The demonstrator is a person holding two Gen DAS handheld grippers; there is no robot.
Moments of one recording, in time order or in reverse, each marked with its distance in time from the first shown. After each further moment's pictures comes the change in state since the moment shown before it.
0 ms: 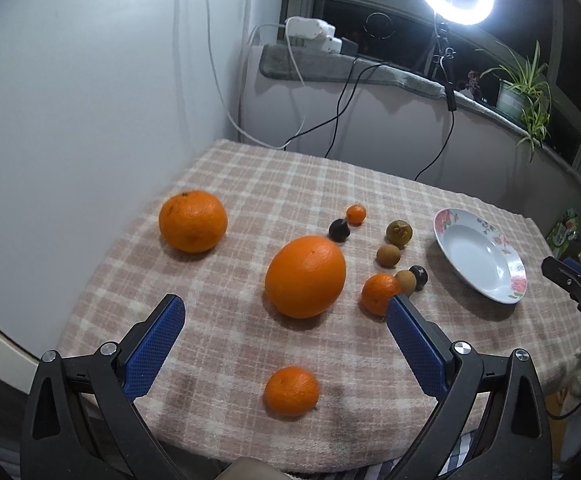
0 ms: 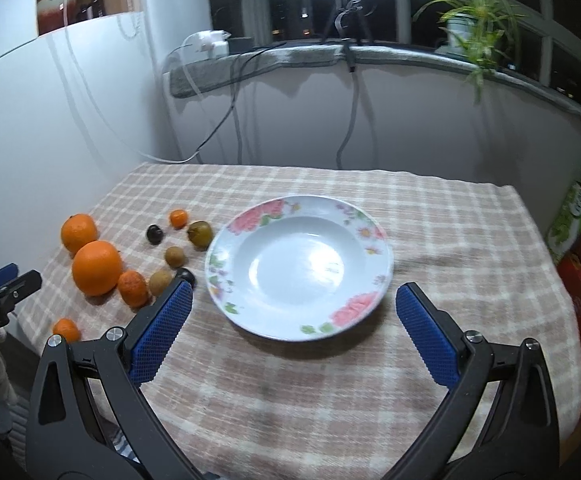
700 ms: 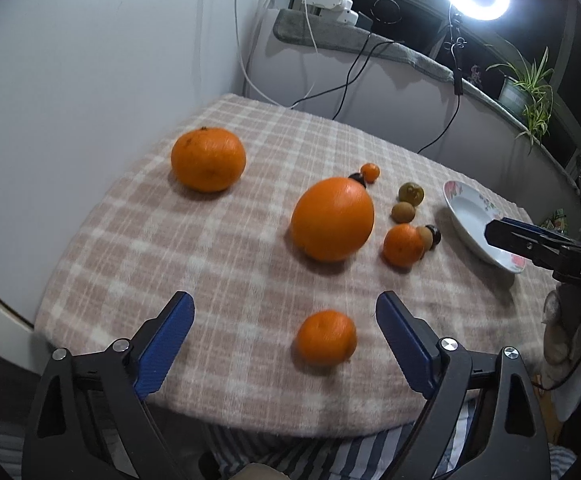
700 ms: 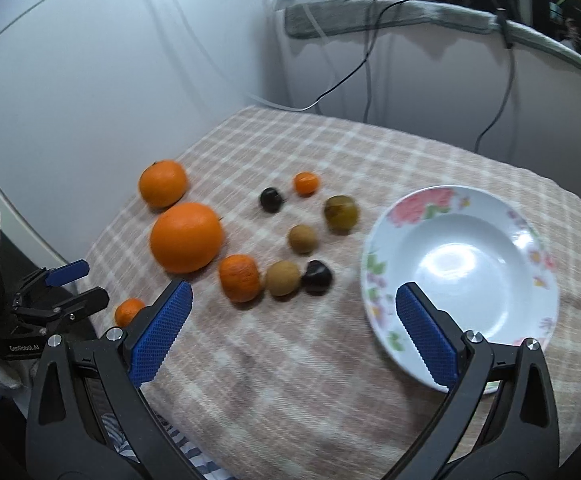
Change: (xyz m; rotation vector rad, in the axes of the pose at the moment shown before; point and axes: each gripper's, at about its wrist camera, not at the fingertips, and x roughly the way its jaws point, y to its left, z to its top) left arm 0.009 0.037 -0.032 -0.064 0.098 -0.076; right arm 0.064 0.089 0.011 -0.169 0.184 0.330
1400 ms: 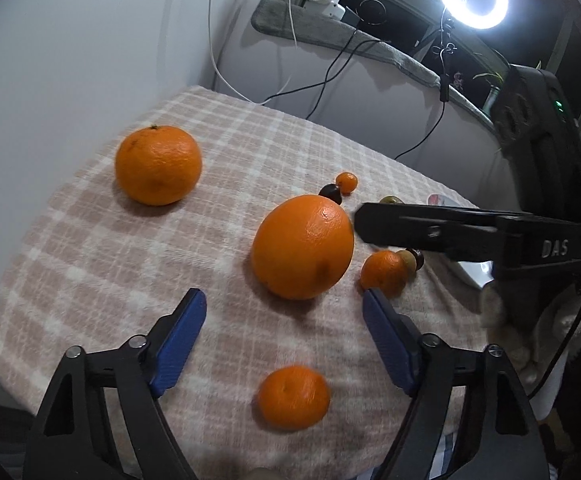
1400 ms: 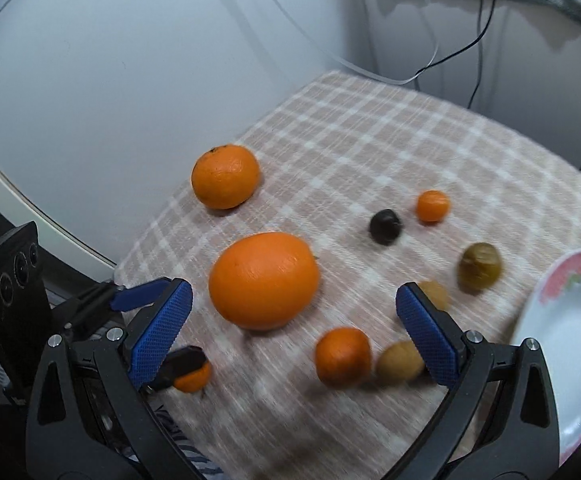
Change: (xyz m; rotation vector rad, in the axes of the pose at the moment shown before) left arm 0.039 -0.004 0.024 -0.028 0.017 -0.139; right arm 0.087 0.047 0.054 -0.070 0.177 0.239
